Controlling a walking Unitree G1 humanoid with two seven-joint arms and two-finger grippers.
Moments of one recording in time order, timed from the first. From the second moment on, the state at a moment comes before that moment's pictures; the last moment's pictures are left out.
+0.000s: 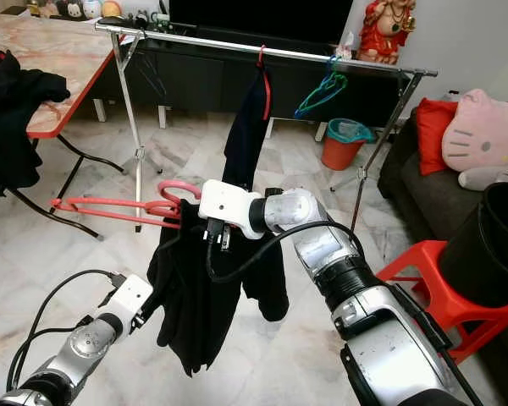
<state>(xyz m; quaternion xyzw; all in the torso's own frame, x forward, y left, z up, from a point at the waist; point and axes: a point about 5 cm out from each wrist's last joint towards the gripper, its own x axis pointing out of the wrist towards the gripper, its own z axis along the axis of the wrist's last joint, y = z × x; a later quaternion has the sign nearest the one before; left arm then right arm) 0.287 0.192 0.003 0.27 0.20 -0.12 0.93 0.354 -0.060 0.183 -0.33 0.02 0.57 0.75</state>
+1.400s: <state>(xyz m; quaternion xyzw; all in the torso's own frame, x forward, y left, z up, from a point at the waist) 0.286 0.190 -0.002 0.23 0.21 -0.08 0.95 0.348 -0.053 0.188 -0.33 0.01 0.58 0.74</state>
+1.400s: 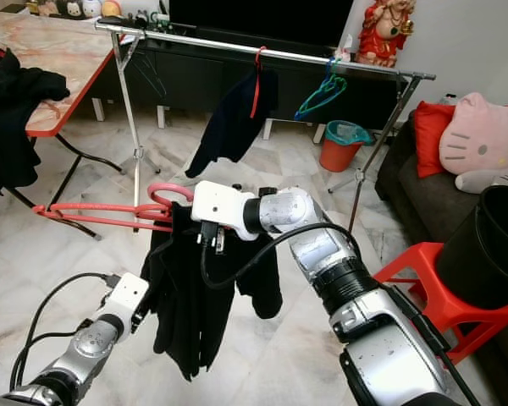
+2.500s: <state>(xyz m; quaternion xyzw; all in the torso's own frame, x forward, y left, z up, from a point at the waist) 0.285 0.210 0.000 0.16 0.21 -0.01 0.96 0.350 -0.074 0.179 -0.35 0.03 0.56 0.75</state>
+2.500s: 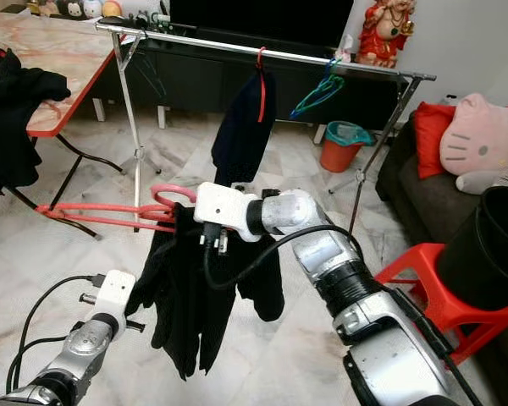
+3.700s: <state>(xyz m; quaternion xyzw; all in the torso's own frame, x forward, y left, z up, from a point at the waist) 0.267 0.206 -0.016 0.14 0.25 -0.06 0.96 0.316 -0.189 0.130 -0.43 0.21 0.61 0.63</state>
